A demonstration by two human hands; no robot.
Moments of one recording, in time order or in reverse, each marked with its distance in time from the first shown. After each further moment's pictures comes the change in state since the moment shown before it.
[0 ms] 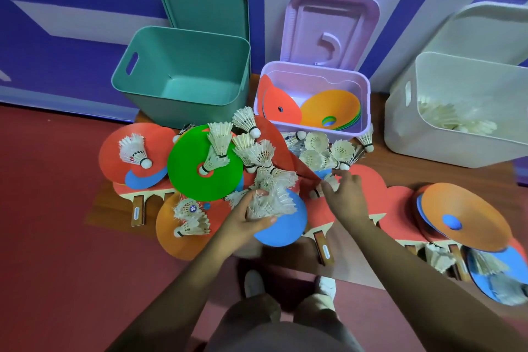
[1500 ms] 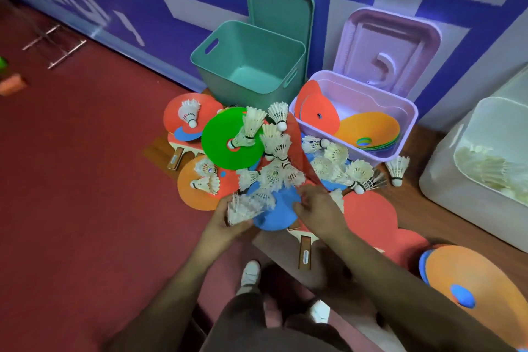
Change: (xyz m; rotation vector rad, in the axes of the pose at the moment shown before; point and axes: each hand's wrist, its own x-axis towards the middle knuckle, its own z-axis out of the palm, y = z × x) left_hand -0.075 -0.011 0.085 -0.102 0.654 -0.062; right_hand 0.002 0.015 -0.011 -0.110 -0.551 -0.648
